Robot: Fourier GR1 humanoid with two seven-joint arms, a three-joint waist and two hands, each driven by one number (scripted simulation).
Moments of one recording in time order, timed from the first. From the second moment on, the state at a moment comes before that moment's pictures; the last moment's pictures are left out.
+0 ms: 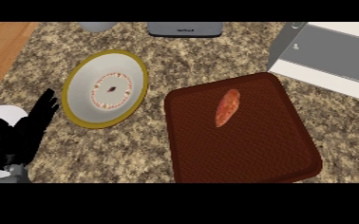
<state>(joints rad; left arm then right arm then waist) -0.01 0.29 0.21 -1.39 0.06 -0.12 0.08 -0.81 -0.87 -0.38 -1.30 0.58 0.38 0.39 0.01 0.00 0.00</state>
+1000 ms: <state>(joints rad) -0.02 0.25 0.20 -1.43 0.03 -0.10 0.12 -0.96 -0.87 -0.36 -0.71 0.70 0.09 0.10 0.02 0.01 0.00</state>
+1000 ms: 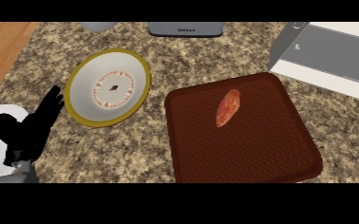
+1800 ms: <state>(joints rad) -0.01 0.27 0.22 -1.44 0.04 -0.11 0.12 -1.02 -0.96 -0.62 -0.65 0.40 0.25 0.13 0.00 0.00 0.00</state>
